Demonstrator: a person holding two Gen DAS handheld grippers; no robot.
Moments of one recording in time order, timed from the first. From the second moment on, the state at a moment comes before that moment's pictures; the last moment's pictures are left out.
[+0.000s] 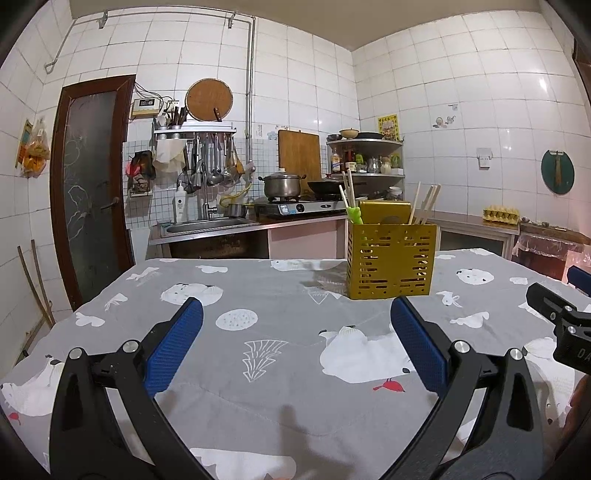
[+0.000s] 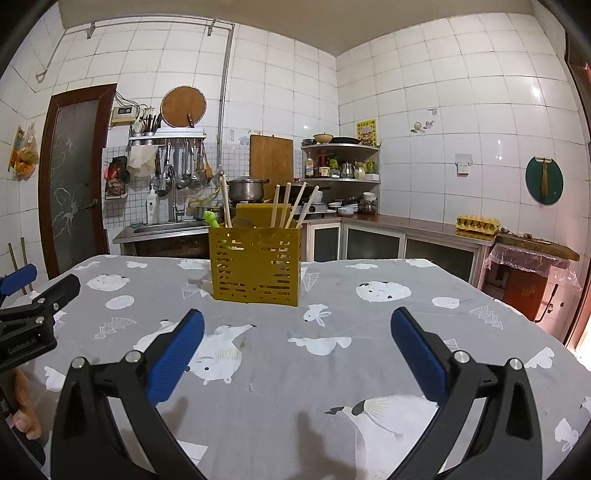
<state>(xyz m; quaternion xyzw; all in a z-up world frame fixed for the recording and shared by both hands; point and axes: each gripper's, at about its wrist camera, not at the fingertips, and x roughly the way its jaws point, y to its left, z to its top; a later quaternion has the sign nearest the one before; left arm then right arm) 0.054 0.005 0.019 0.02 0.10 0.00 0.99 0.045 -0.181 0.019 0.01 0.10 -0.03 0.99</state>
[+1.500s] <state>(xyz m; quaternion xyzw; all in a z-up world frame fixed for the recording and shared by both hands) 0.058 0.006 0.019 0.02 0.11 0.00 0.99 0.044 -0.180 0.020 0.01 0.10 -0.03 0.99</state>
